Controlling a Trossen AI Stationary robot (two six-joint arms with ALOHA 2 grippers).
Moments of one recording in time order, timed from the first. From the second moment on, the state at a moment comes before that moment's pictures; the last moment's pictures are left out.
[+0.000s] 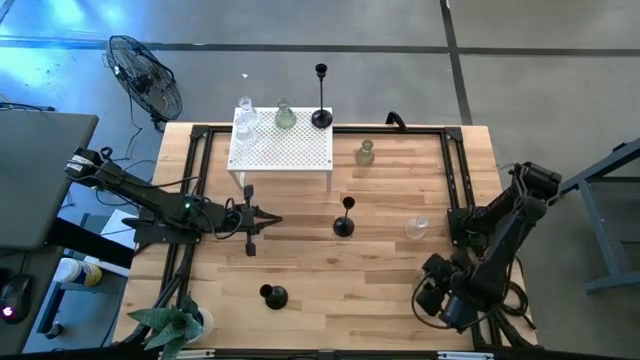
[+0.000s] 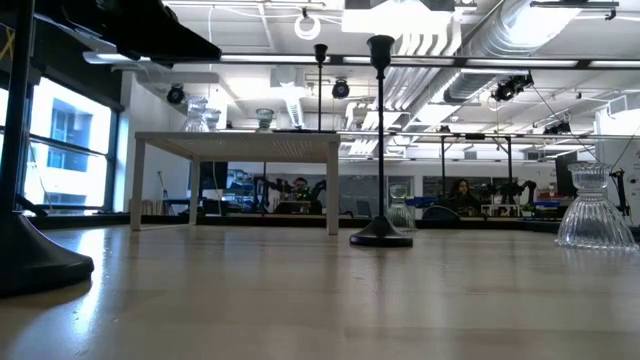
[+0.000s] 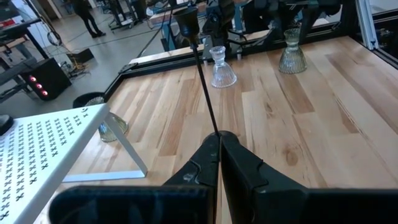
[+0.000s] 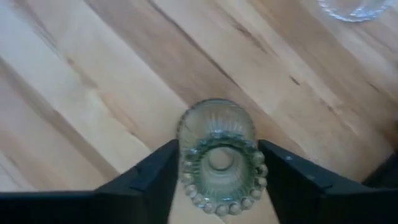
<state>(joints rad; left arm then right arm) -0.36 0.92 0.46 0.23 -0.51 0.11 1.03 1.49 0.96 -1.06 0.28 1.82</state>
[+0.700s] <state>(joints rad) -0.36 0.92 0.46 0.18 -0.51 0.08 0.70 1.63 1.20 -0.79 0.27 1.12</state>
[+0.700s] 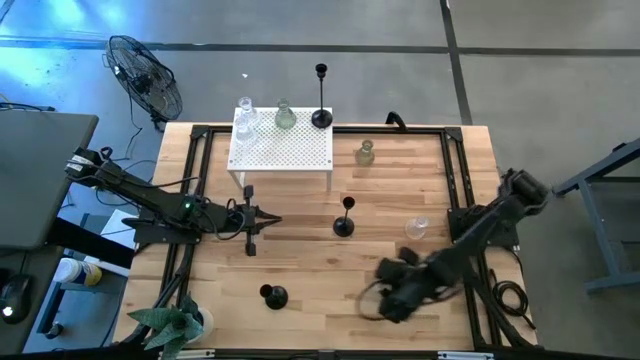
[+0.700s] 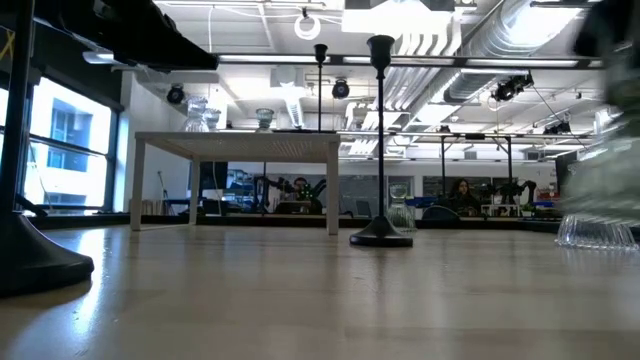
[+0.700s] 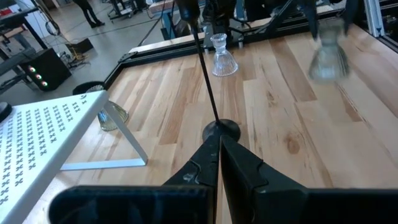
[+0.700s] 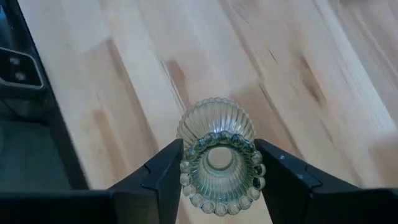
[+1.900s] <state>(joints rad) -0.36 0.92 0.46 0.16 -0.52 0.07 0.33 2.09 1.69 -0.73 0.20 0.32</state>
